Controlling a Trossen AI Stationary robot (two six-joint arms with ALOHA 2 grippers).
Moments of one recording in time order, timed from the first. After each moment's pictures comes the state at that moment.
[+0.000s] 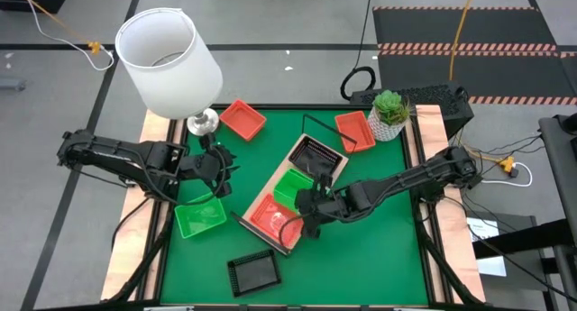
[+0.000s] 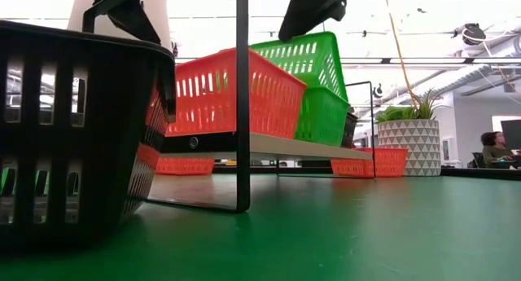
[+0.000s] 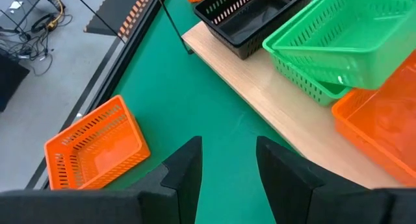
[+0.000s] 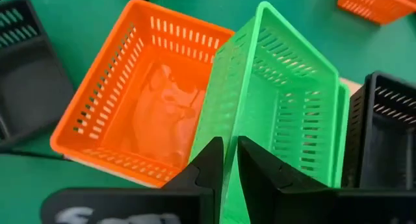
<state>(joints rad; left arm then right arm) -0.16 1.05 0.99 -0.81 -0.50 -0.23 0.31 1.73 1.49 -0.77 0.38 0.45</state>
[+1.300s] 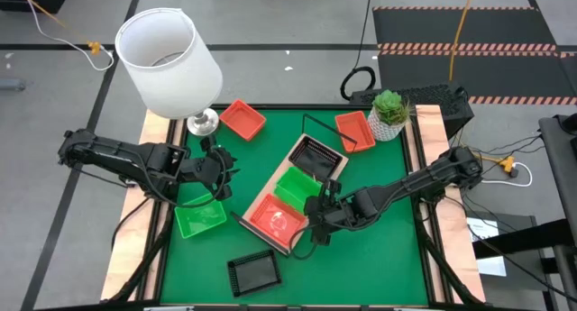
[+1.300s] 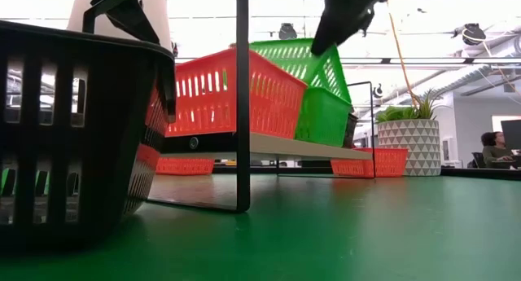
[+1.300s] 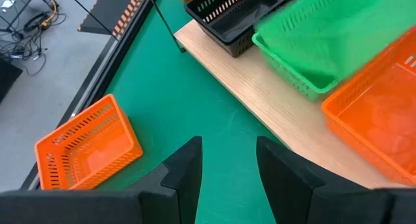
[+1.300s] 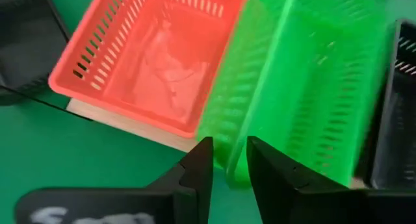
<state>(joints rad) -0.19 1.06 0.99 -0.81 -0.50 -0.25 0.37 1.69 1.39 -0.81 0.36 0.53</state>
